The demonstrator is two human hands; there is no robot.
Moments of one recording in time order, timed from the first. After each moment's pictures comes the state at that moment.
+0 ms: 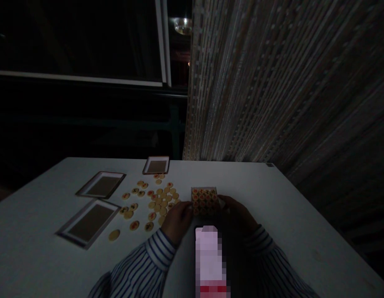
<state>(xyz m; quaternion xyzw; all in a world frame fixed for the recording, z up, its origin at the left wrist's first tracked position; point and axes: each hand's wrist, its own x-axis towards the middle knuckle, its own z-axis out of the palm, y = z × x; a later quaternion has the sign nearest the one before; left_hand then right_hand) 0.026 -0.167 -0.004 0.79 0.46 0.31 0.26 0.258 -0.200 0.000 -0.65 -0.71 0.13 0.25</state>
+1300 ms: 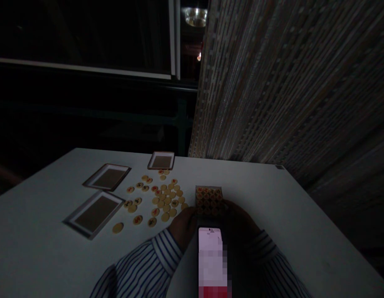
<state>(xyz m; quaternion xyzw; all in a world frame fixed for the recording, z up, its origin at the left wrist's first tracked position) 0.029 -0.182 -0.023 0.78 0.44 0.30 0.32 0.253 -0.203 -0.015 -0.61 -0.74 0.12 0.27</state>
